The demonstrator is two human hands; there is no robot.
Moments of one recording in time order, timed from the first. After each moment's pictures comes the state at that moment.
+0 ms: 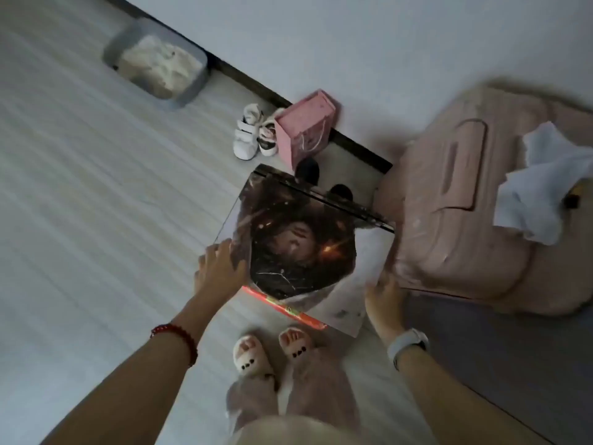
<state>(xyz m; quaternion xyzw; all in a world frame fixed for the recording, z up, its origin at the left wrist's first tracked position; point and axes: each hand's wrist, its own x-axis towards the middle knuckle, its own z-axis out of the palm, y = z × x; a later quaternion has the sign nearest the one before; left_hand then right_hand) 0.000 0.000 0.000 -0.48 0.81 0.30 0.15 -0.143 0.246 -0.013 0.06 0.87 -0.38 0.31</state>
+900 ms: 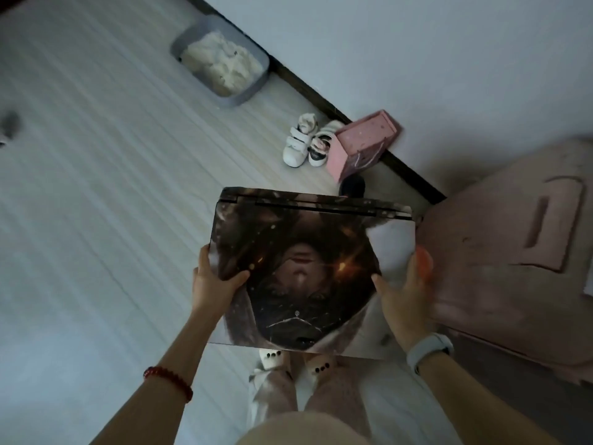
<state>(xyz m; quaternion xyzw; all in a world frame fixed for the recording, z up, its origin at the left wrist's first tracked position) 0.089 -0.079 0.030 -0.64 0.62 0.46 -0.04 -0.127 0.129 0.032 -0.08 0.87 -0.40 0.29</state>
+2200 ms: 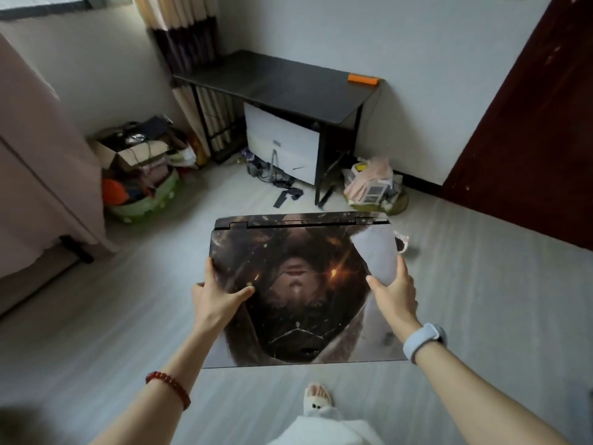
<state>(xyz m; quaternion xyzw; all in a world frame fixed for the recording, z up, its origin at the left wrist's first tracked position) 0.780 -0.405 0.245 -0.86 0.18 0.22 -0.43 0.545 -0.583 0.256 -0.68 0.60 -0.21 0.37</state>
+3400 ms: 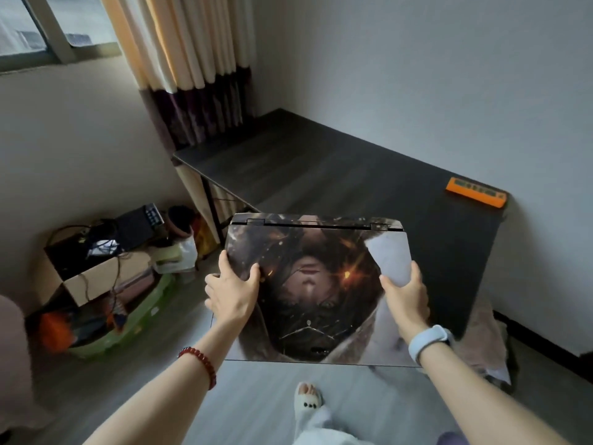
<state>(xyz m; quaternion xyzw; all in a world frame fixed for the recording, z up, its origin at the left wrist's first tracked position) 1.421 -1.060 0.251 -0.92 0.09 0.07 -0.37 1.214 -1.241 0.268 -0.67 0.59 -0.23 0.39</state>
